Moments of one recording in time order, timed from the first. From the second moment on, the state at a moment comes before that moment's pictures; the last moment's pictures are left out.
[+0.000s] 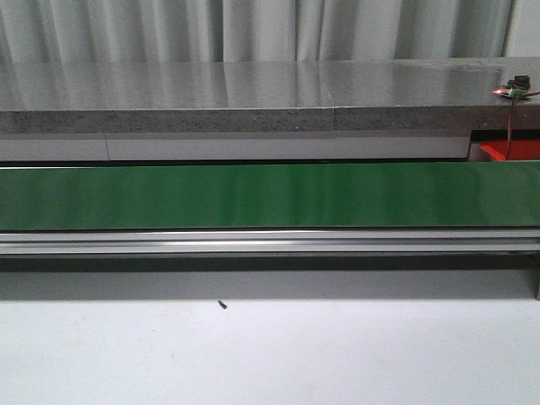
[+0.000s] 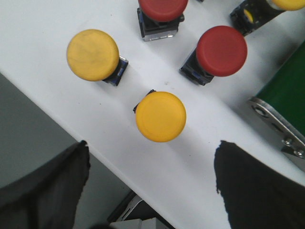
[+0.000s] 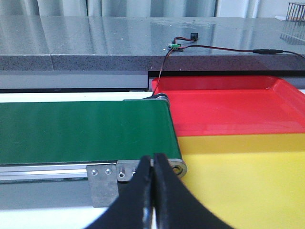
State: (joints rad) left arm 0.63 1.42 -0.97 -0.07 0.86 -0.04; right arm -0.09 -0.01 0.03 -0.01 0.12 0.05
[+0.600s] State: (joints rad) left arm 0.63 1.61 -0.98 -0.07 0.76 -0.04; right arm -0.09 -0.01 0.03 -0.01 0.12 0.05
